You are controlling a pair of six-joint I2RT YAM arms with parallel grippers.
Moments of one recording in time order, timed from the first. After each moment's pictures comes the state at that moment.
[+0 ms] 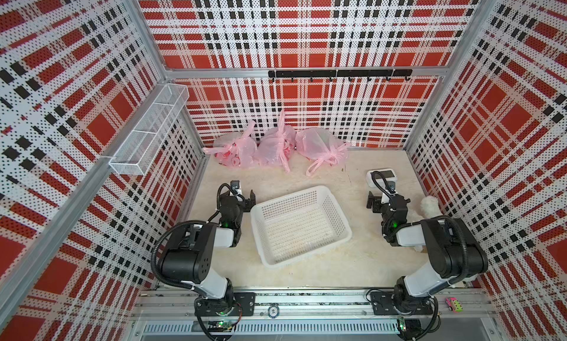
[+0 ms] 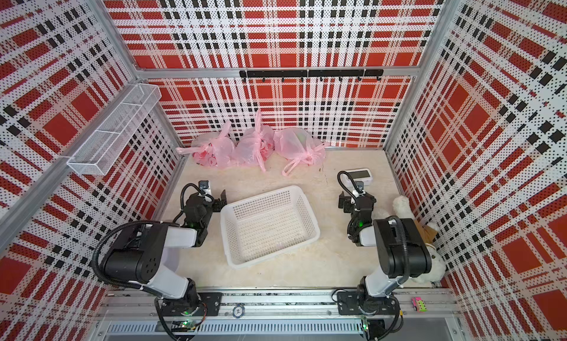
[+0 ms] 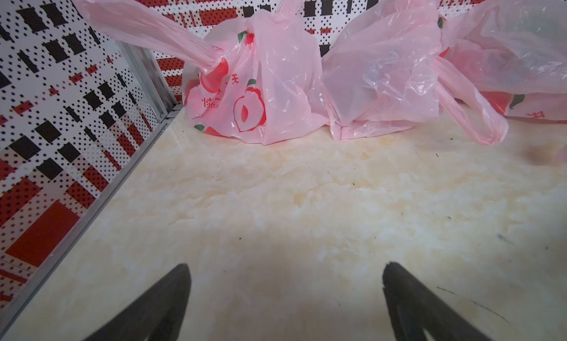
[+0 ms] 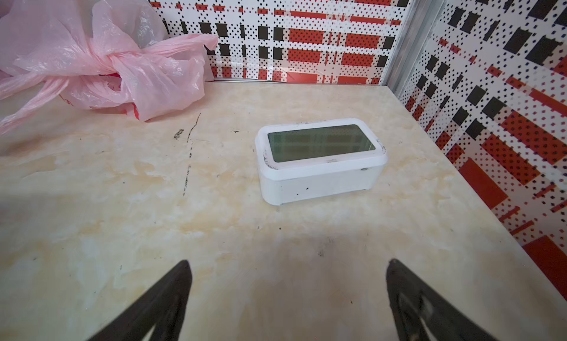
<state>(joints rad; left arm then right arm) -0.08 1.57 0.40 0.91 -0.14 0.05 0.04 1.60 0.39 0.91 0.16 -0.03</state>
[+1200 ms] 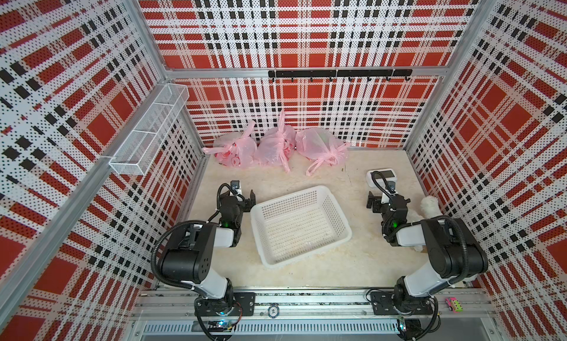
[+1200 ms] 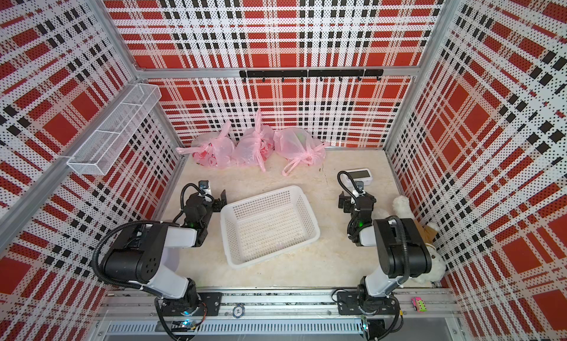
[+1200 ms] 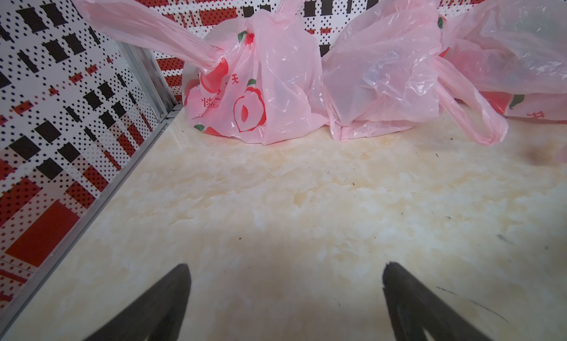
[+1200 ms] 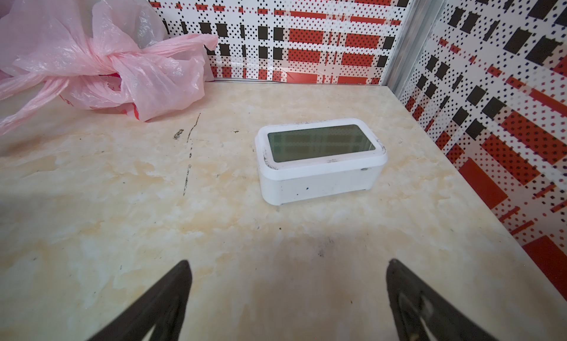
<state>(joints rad) -0.08 1.57 0.40 0.91 -0.14 0.05 0.04 1.60 0.39 0.91 0.16 -0.03</state>
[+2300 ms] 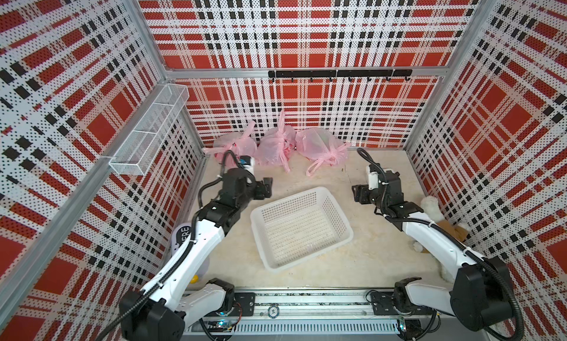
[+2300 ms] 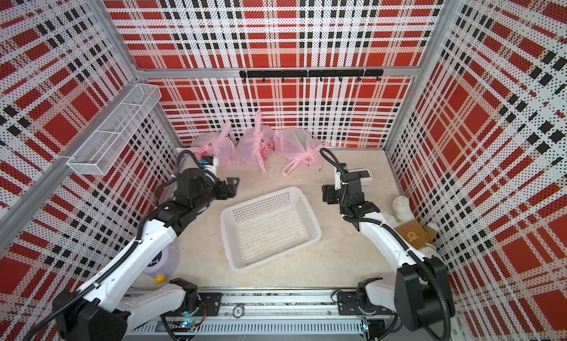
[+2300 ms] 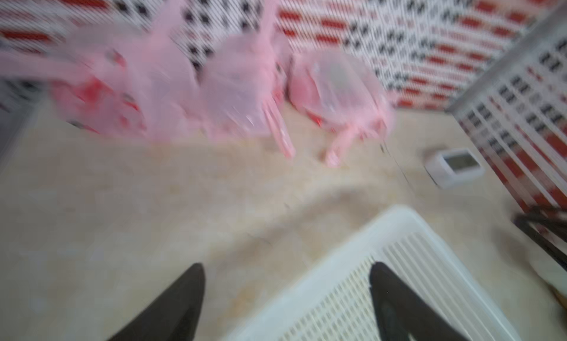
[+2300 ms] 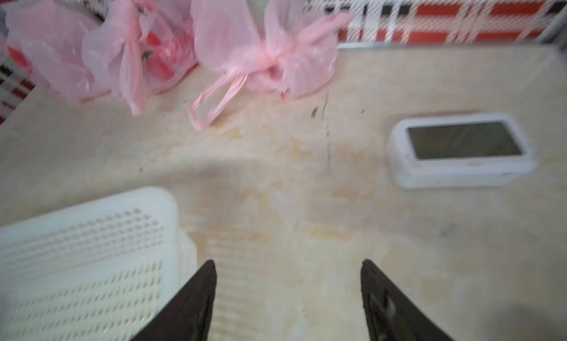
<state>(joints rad) -0.42 1.13 0.97 -0.40 -0.01 -0.30 0.29 1.27 0.82 -0.19 -0.02 0.18</state>
